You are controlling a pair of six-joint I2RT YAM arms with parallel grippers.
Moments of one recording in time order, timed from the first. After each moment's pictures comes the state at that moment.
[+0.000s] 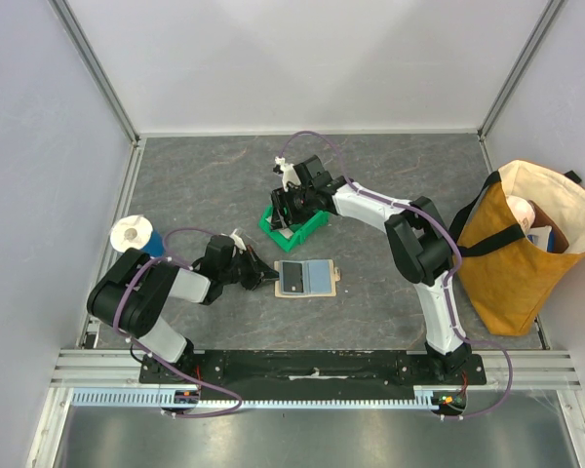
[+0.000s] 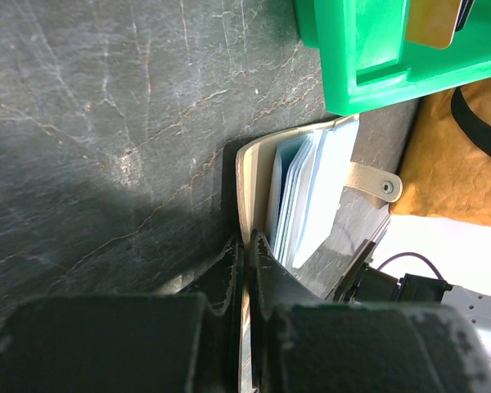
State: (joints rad) left arm -0.40 1.59 0.34 0.58 0.48 -1.01; right arm 0.63 2.17 1.65 -0.32 -0.46 0.22
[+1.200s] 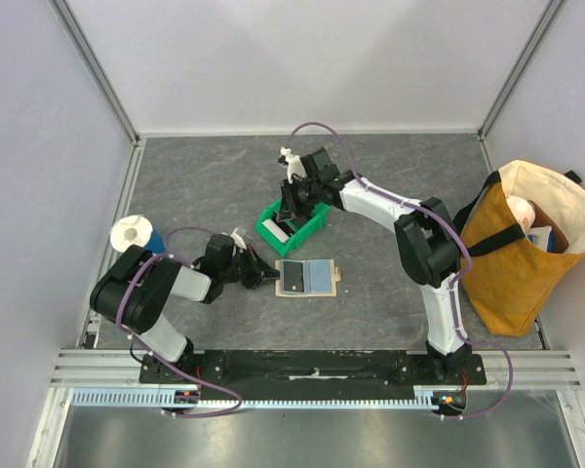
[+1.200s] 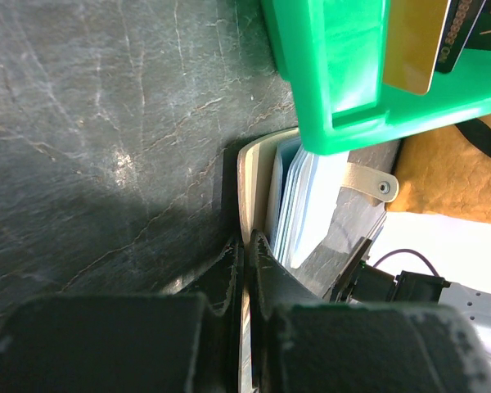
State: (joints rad) left arm -0.39 1.62 0.35 0.60 0.50 -1.01; right arm 0.61 2.12 1.65 -0.32 -0.50 0.23
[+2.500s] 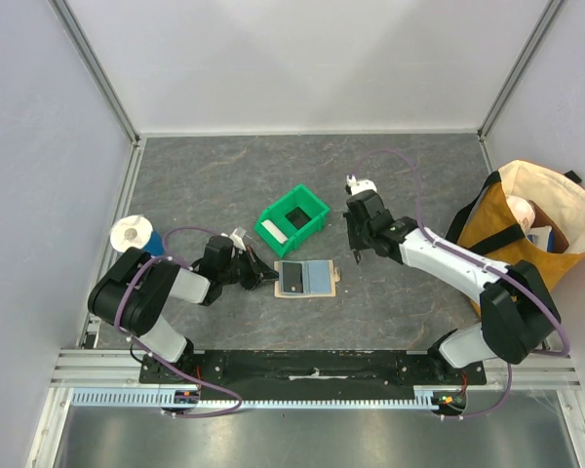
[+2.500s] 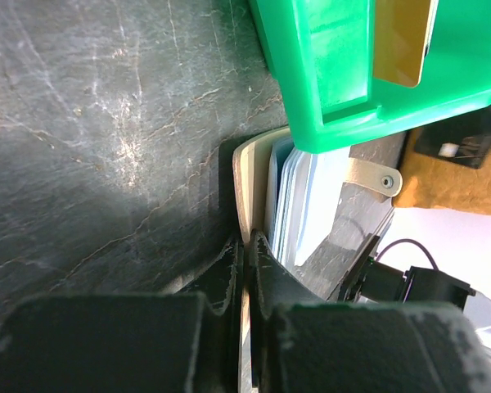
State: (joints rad) left arm -0.39 1.60 0.33 0.61 0.50 -0.98; right arm 0.62 1.44 0.99 -0.35 0.25 0.30
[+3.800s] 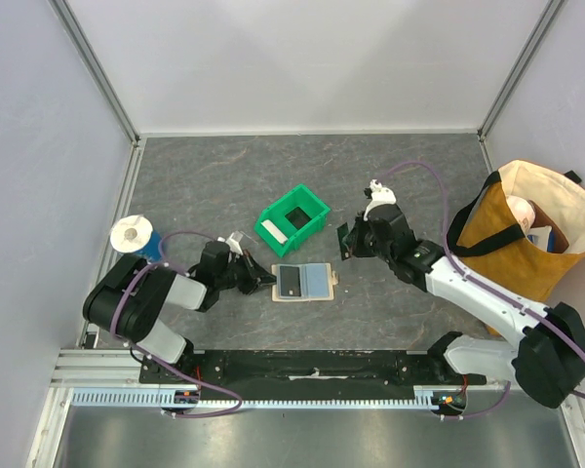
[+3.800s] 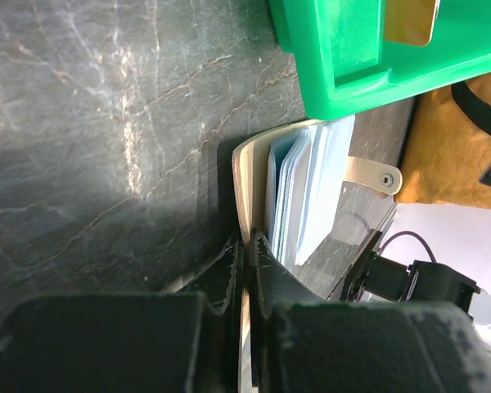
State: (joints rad) left arm -0.39 1.57 0.28 0.64 0.50 -0.98; right arm 0.63 1.20 0.77 -0.21 0.12 0.50
